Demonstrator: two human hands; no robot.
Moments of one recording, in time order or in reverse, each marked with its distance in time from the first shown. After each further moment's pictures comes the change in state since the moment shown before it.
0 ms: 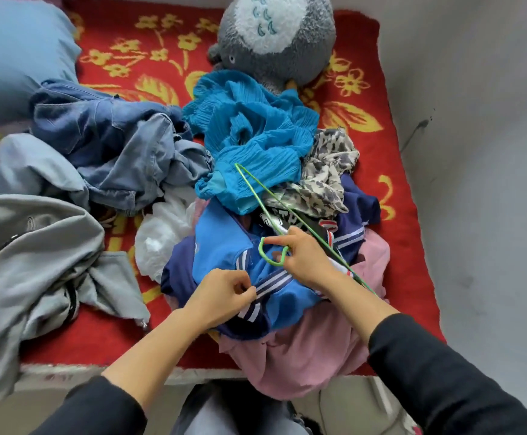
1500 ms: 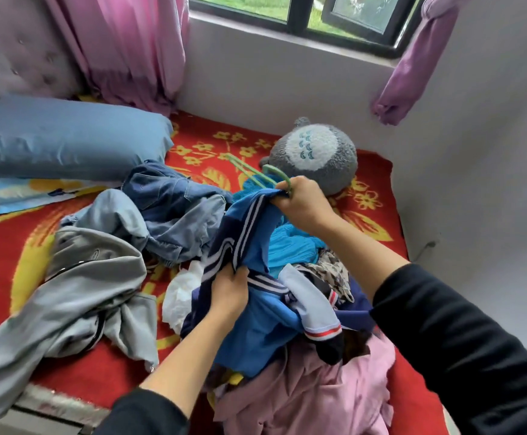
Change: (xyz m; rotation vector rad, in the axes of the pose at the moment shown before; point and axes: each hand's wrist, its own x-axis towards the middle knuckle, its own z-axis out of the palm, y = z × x) left_hand -0.001 0.062 -0.071 -0.746 0.693 -0.304; right_hand 0.023 -0.219 -0.138 -0.164 0.260 -0.354
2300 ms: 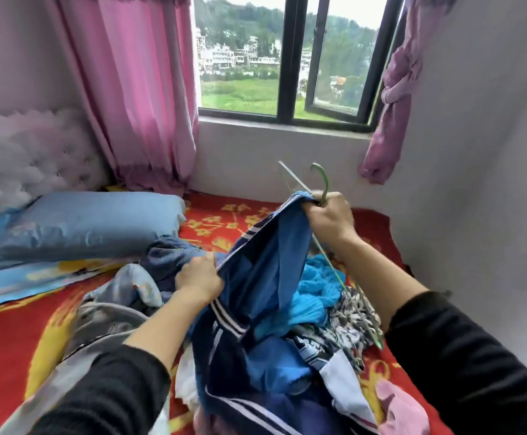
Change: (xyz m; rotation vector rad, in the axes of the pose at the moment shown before) left_hand 0.048 0.124 -0.079 1.089 0.126 0.310; right_hand -0.004 -0.022 -0.078 0.228 0.451 0.061
